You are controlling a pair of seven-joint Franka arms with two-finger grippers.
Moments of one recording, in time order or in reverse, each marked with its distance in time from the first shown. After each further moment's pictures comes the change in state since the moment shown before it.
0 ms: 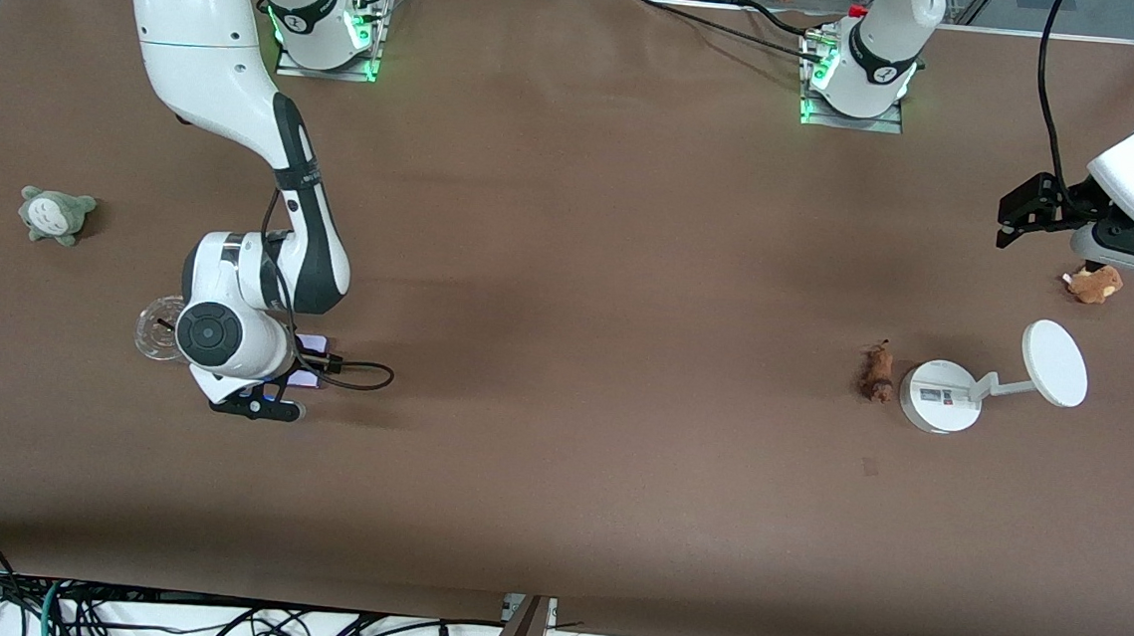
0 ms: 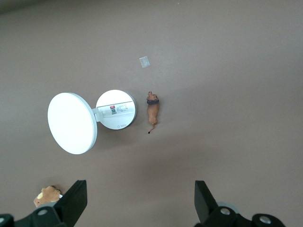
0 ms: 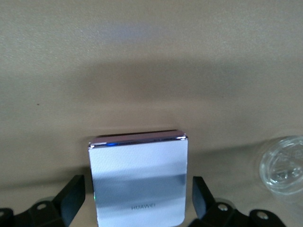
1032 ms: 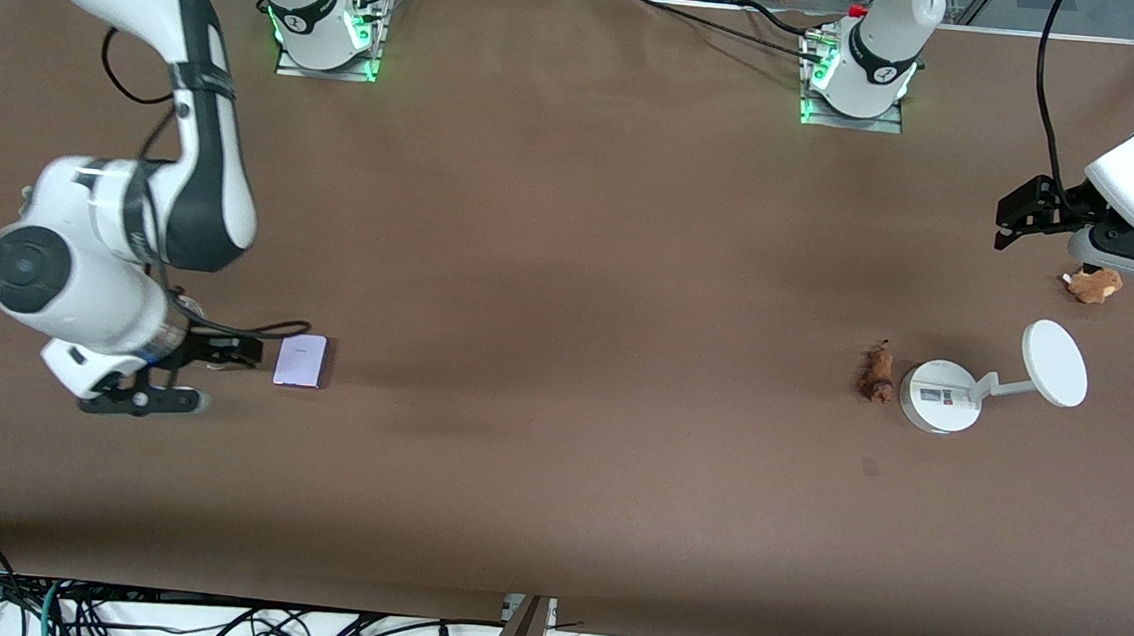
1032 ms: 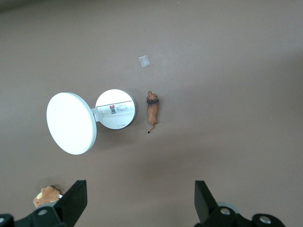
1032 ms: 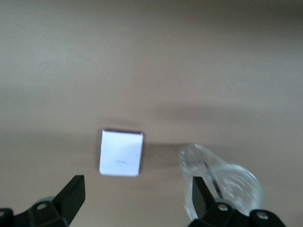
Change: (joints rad) left arm 0.000 0.005 0.000 0.001 0.000 0.000 0.000; right arm -0.007 -0.241 -0.106 0.128 -0.004 -0.255 -0.224
